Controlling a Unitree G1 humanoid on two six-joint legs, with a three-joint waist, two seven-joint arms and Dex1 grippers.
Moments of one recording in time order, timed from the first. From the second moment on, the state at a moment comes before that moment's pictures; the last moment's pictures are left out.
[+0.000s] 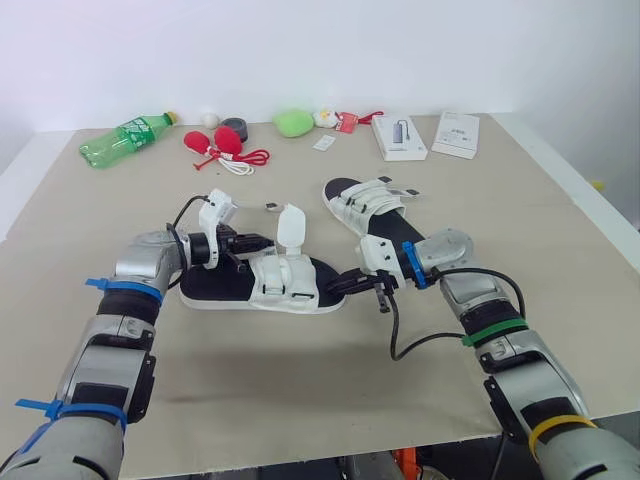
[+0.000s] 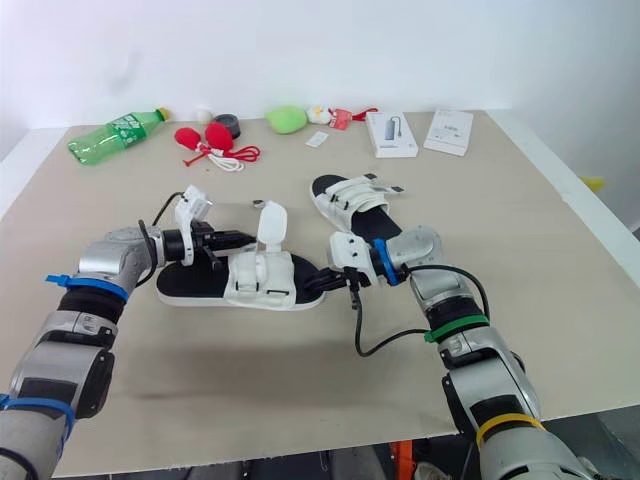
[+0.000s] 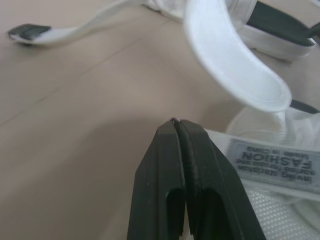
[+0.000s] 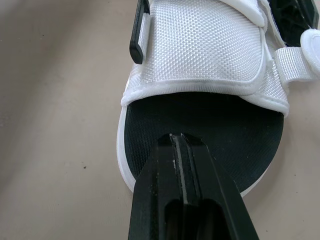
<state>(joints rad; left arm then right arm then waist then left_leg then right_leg) -0.88 0.47 -0.04 0.75 -0.29 0.44 -1.03 -0.81 -0.45 0.28 0.57 0.05 -0.17 1.44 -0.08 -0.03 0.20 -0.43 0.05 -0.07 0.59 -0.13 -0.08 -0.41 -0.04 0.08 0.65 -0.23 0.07</state>
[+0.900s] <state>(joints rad) -1.10 0.39 0.03 0.95 -0.33 0.59 -1.12 -0.81 -0.44 0.28 0.57 0.05 -0.18 1.44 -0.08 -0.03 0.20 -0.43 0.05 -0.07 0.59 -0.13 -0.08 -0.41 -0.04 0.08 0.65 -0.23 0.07</state>
